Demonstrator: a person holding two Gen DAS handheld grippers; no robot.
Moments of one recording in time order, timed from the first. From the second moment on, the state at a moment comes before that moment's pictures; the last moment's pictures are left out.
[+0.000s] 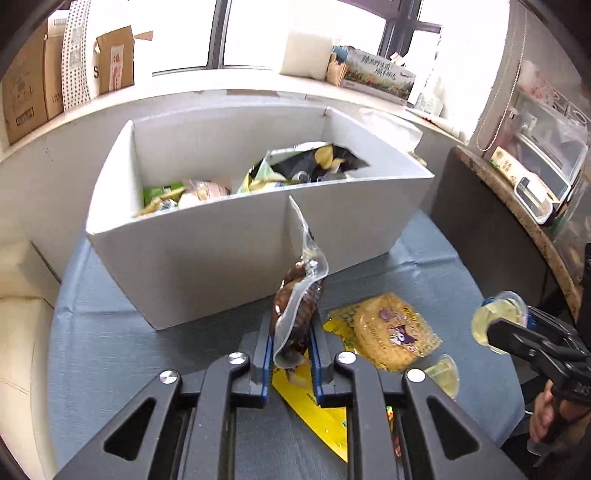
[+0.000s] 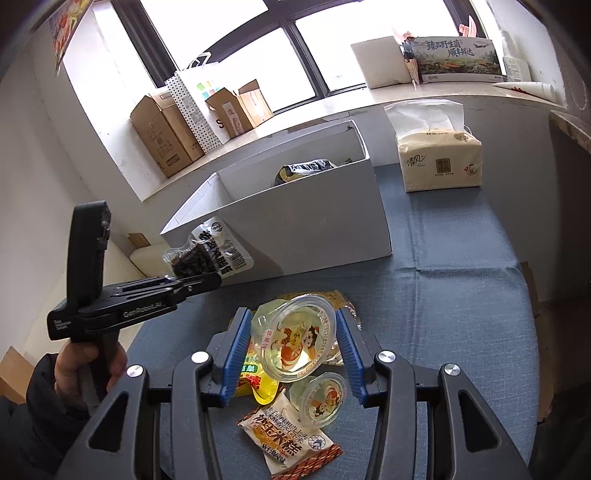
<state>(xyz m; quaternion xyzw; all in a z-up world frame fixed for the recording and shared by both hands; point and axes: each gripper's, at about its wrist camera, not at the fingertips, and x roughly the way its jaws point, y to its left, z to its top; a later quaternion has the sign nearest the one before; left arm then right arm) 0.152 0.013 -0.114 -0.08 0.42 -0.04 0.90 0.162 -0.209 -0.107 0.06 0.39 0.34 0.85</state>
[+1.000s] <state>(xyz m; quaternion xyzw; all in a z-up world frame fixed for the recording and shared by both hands) 0.206 0.086 0.004 -0.11 0.35 0.02 0.93 0.278 -0.113 -0.008 0.02 0.34 0.36 0.87</state>
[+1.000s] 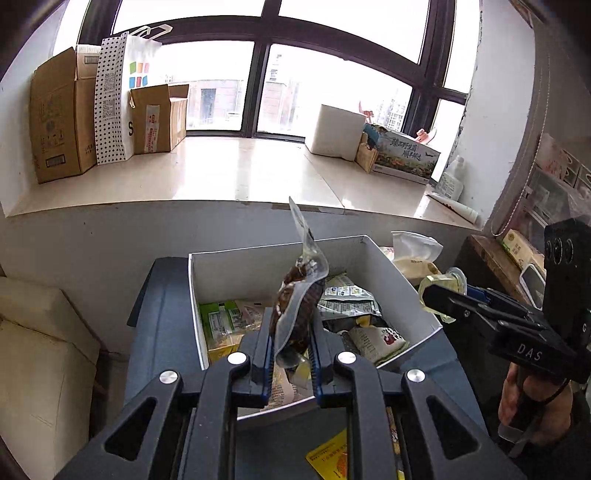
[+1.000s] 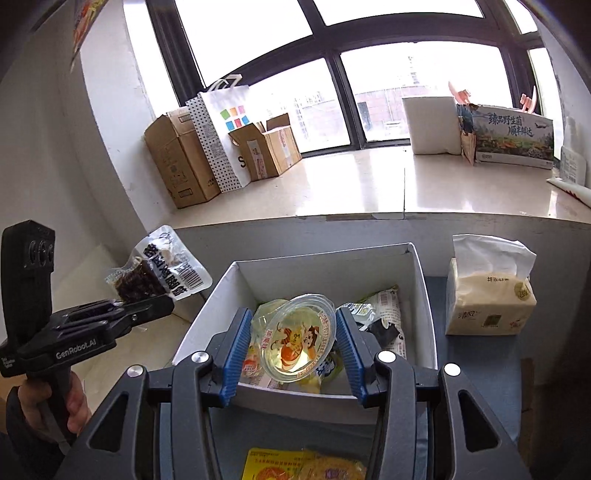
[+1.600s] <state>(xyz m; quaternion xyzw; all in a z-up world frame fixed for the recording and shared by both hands) 0.232 0.091 -0.039 -0.09 0.40 0.03 0.91 0.322 -0.151 -0.045 0.10 0.38 0.29 0.87</state>
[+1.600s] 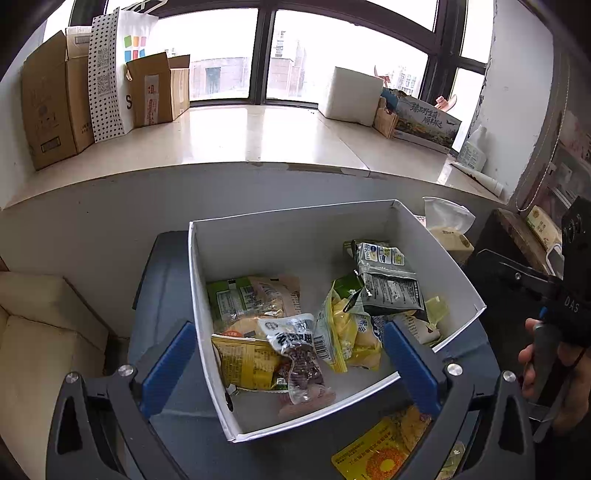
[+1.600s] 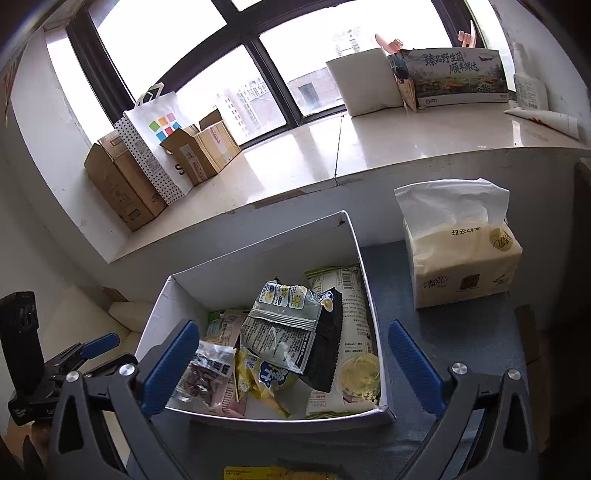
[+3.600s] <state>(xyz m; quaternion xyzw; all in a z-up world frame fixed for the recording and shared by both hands) 0.097 -0.032 -0.143 -0.04 0.50 -0.09 0.86 0.137 -0.202 -0.149 -0.04 0.41 0.33 0.85</state>
